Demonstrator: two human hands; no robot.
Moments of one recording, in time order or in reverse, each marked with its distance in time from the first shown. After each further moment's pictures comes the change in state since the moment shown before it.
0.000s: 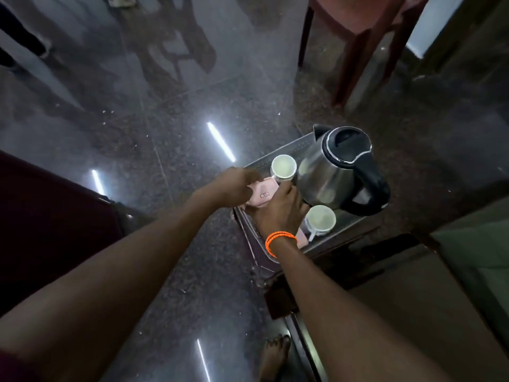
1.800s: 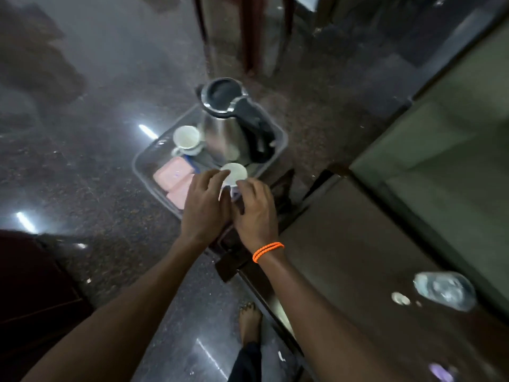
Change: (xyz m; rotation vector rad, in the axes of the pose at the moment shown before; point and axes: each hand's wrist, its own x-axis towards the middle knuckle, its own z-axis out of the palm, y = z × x) left_hand -0.054 0.120 0.138 -0.100 0.567 0.277; right_hand -0.071 0.140 -0.072 0.221 0.113 -0.178
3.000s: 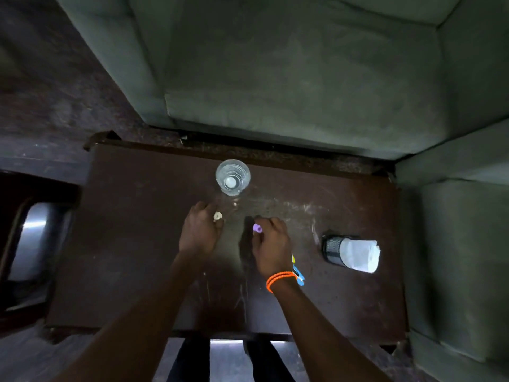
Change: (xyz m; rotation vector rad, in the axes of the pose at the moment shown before) left_hand -0.175 0.337 0.275 -0.010 -0.789 0.297; right_hand -0.335 0.283 -0.250 -0.172 0.324 0.940
